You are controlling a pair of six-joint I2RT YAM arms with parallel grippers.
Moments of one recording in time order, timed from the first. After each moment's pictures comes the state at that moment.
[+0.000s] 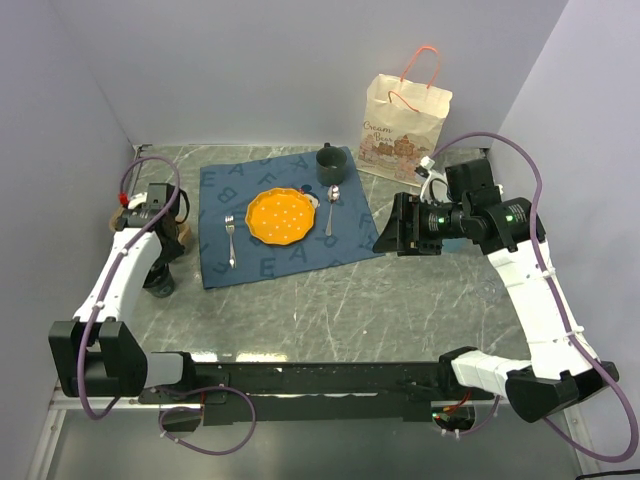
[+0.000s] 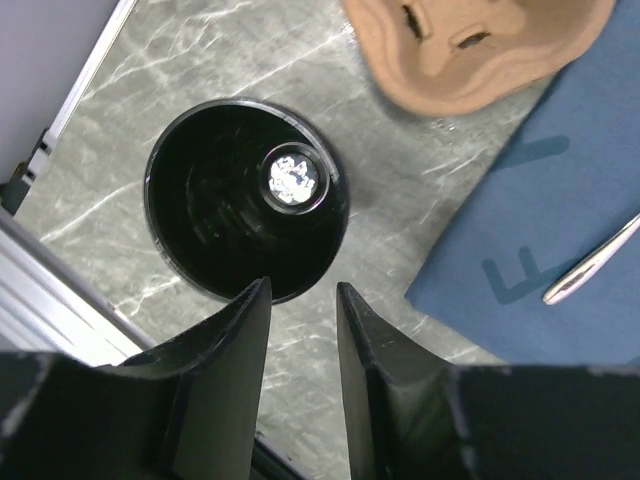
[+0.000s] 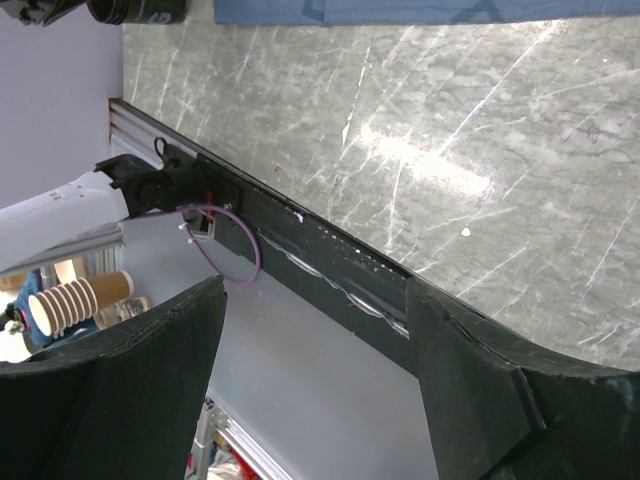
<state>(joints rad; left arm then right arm) -0.01 1.28 1.09 -0.99 -0.49 -0.62 0.31 1.17 1.50 -1.22 -0.53 0.38</state>
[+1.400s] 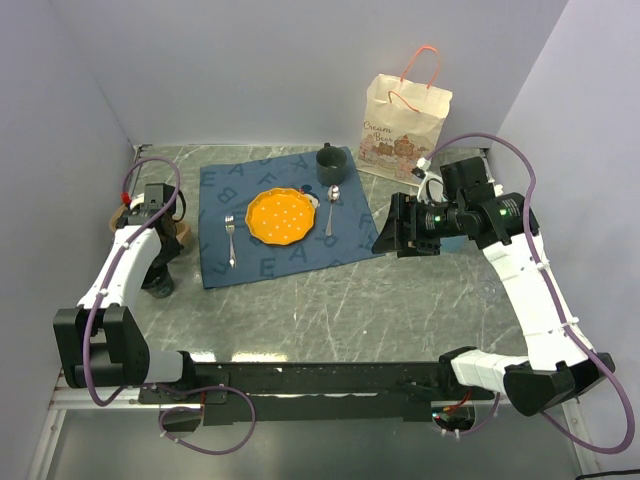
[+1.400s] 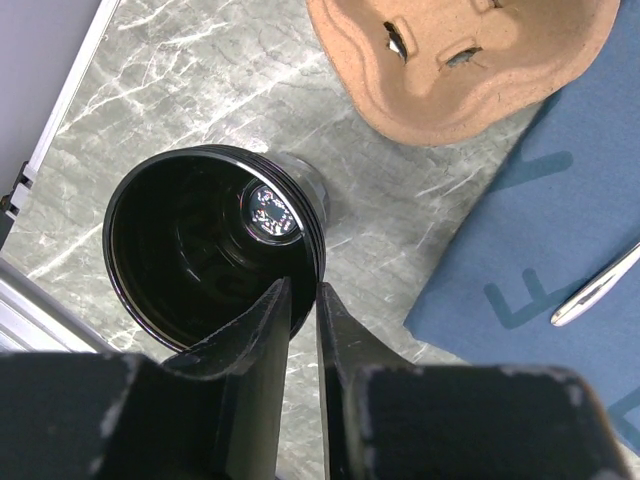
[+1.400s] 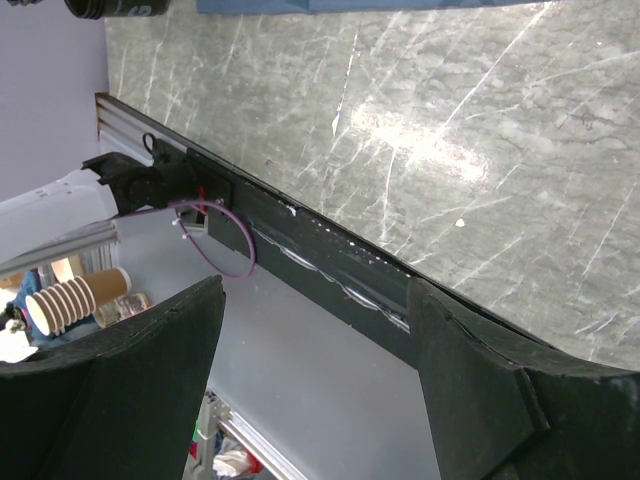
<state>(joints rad) 0.04 1.34 1.06 -0.87 -0.44 -0.52 0.31 1.20 1.50 -1.24 -0.52 0.38</state>
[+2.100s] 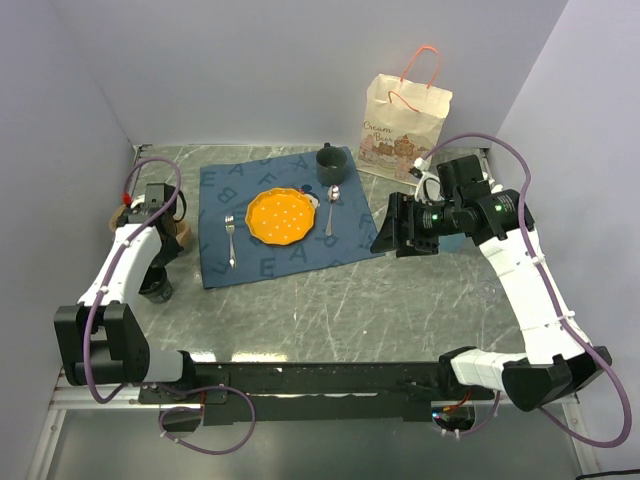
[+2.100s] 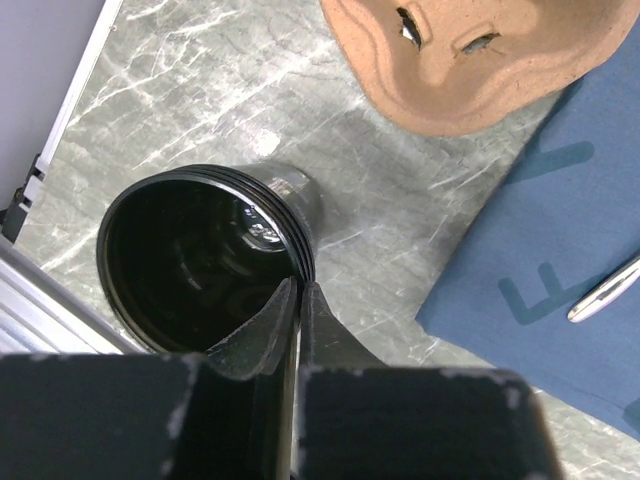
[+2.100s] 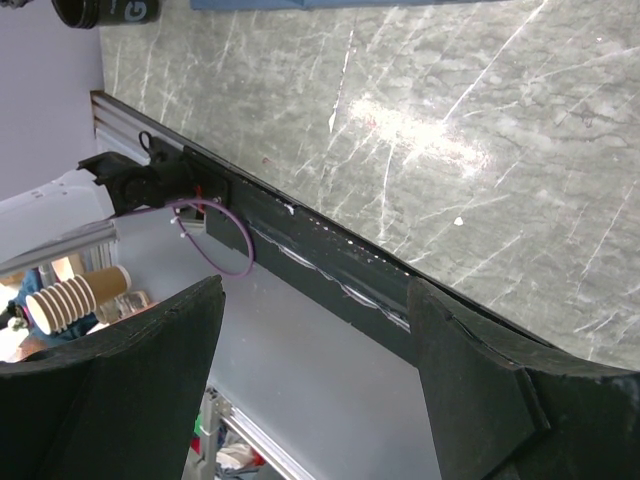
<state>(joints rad) 0.04 1.35 1.07 -0.90 -0.45 -0.51 0.31 1.23 1.50 -1.24 -0.52 0.37</state>
